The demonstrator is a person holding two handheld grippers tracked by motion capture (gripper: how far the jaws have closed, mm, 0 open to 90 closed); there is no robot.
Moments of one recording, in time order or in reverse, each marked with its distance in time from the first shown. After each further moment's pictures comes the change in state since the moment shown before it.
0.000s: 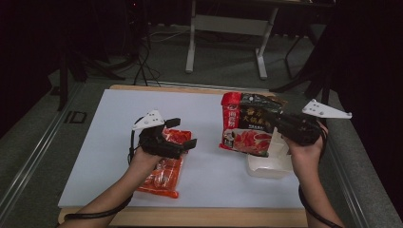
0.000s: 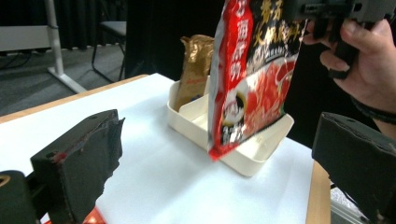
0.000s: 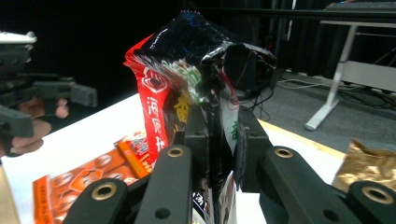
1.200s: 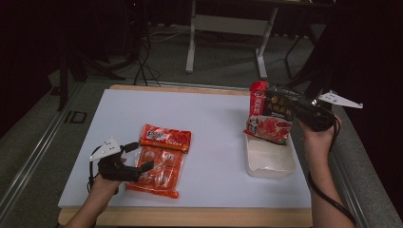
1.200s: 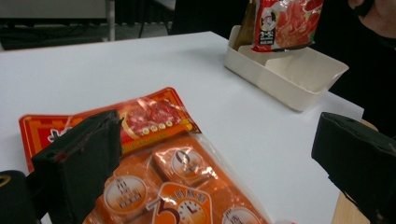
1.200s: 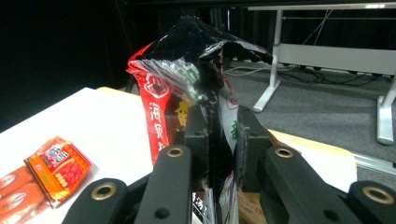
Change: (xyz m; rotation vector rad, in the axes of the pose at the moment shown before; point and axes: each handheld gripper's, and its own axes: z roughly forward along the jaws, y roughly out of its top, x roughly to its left) left arm 0.034 -0.095 -0.086 0.049 0.163 -0.056; right arm -0.094 -0.020 -0.002 0.013 -0.204 0.095
